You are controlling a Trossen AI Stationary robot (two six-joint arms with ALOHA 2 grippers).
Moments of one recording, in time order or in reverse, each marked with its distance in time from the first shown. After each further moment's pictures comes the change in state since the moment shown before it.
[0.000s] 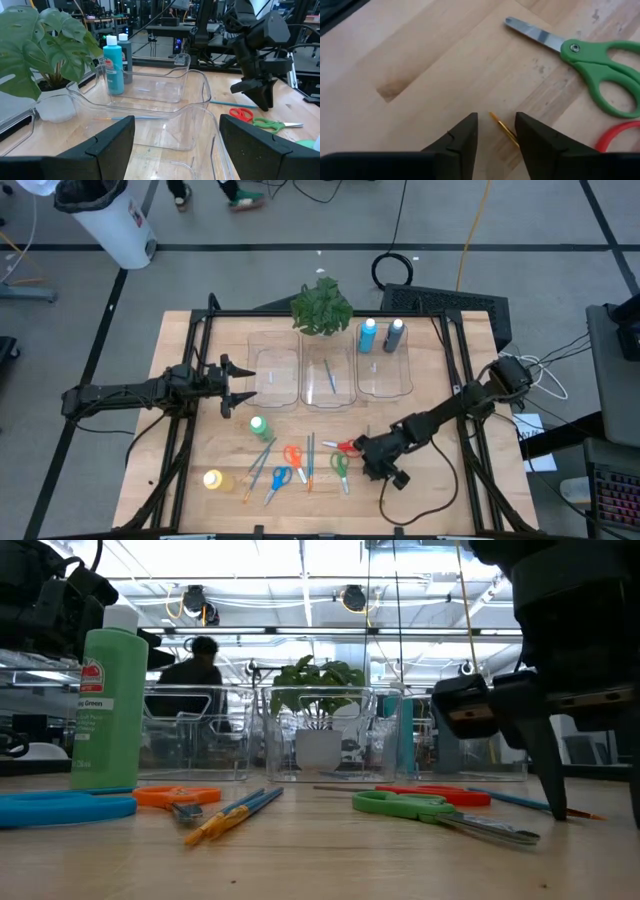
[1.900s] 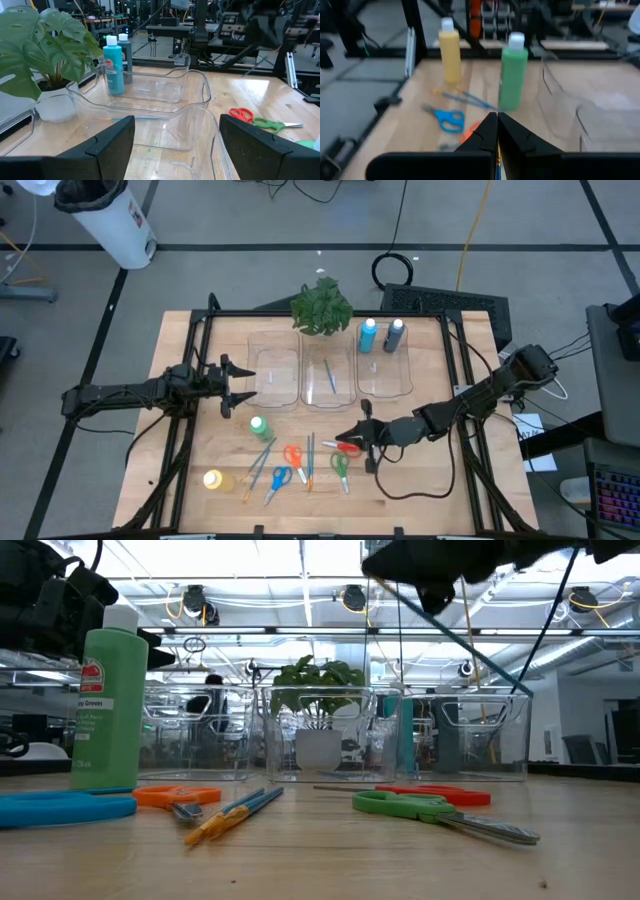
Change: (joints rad) left arm 0.000 0.000 0.000 0.001 0.000 0.000; right arm 0.007 -0.260 -0.029 0.538 0.608 0.425
